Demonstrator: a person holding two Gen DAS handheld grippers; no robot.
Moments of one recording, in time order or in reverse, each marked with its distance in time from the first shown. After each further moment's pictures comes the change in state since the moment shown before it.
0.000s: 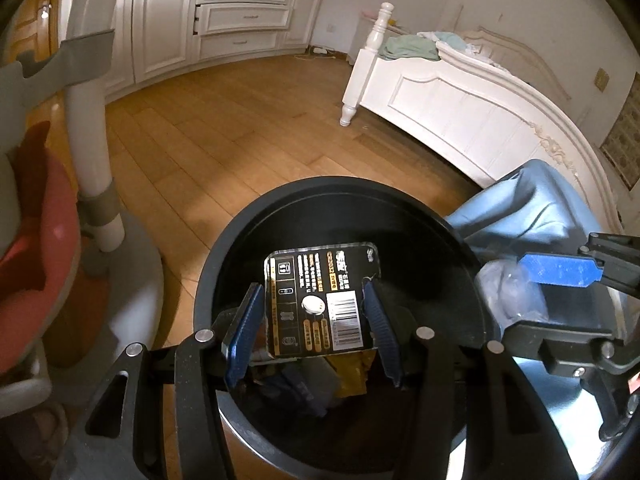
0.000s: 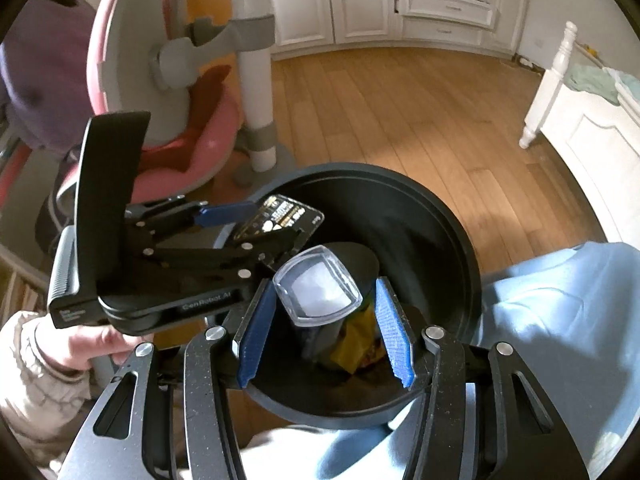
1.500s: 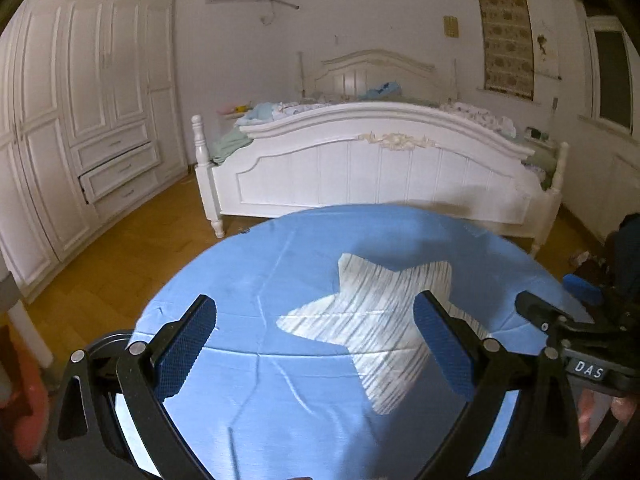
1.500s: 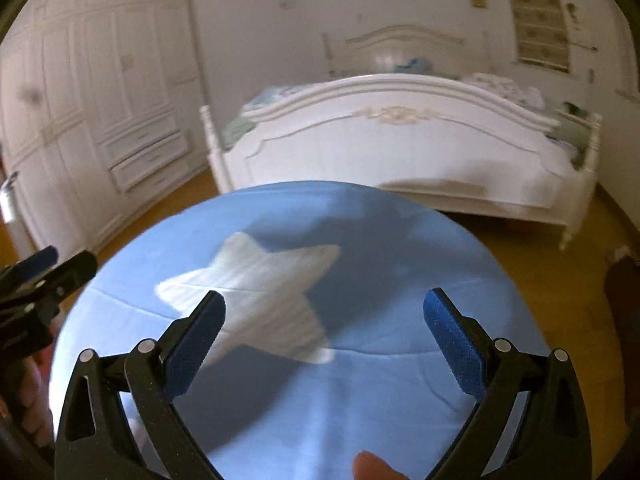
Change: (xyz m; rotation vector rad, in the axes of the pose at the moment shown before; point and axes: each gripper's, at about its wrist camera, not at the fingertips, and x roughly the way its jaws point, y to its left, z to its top) left arm -0.104 -0.357 -0.055 0.491 -0.330 -0.119; right arm -0.268 -0.182 -0.357 0.792 -0.552 -0.673
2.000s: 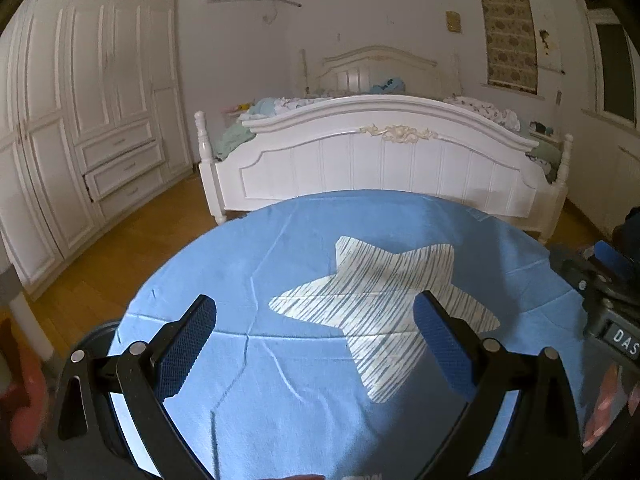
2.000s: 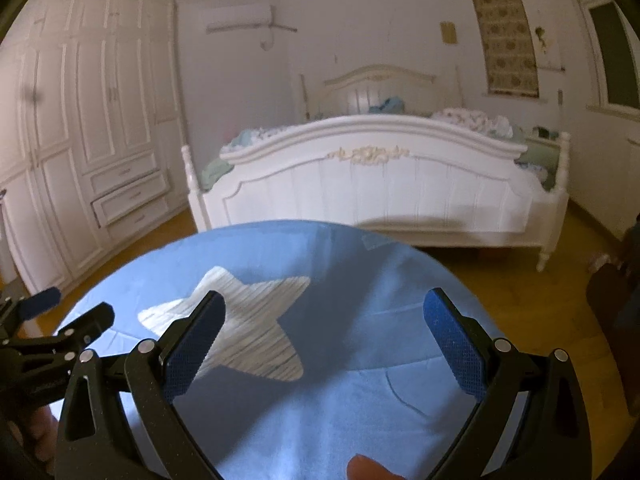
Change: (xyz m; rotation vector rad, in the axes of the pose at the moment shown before) left arm 0.003 -0.007 -0.018 -0.017 0.003 0.010; right arm -0.035 0.004 -0.016 0.003 -0.183 -0.070
